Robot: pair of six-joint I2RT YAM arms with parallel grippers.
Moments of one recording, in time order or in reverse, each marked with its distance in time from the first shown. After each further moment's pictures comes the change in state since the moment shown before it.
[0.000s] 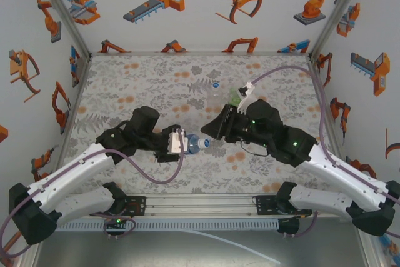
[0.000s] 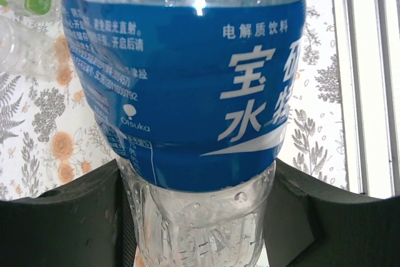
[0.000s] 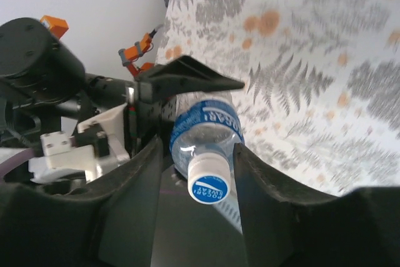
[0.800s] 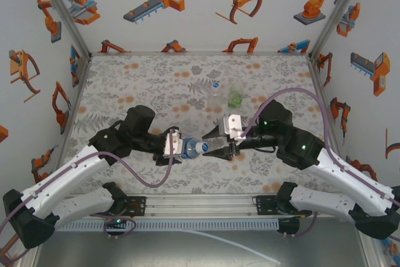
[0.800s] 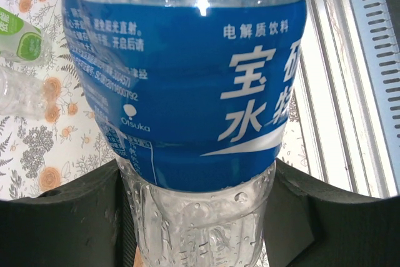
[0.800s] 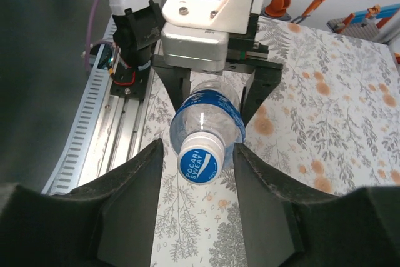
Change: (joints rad) left arm 0.000 -0.045 0.043 -0.056 0.146 -0.014; right arm 0.000 -0.042 -0.003 0.085 -0.652 -1.279
